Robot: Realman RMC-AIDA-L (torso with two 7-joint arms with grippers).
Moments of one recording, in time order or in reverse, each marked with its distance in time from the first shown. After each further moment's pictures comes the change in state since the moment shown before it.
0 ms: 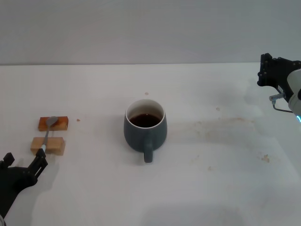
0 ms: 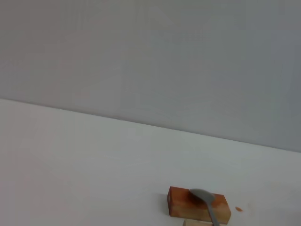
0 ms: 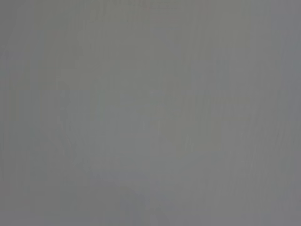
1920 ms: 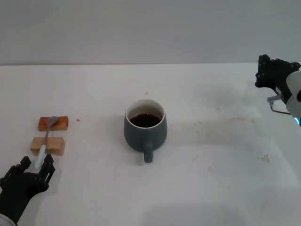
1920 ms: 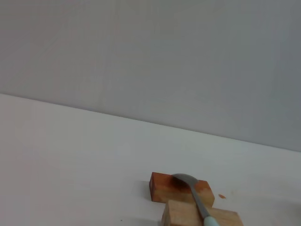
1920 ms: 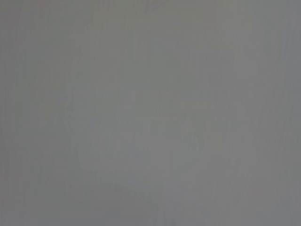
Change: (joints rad) left arm -0.145 -0.006 0.049 0.330 -0.016 0.278 -0.075; right arm -0.029 0.008 0.000 0.047 -0.002 0.015 0.000
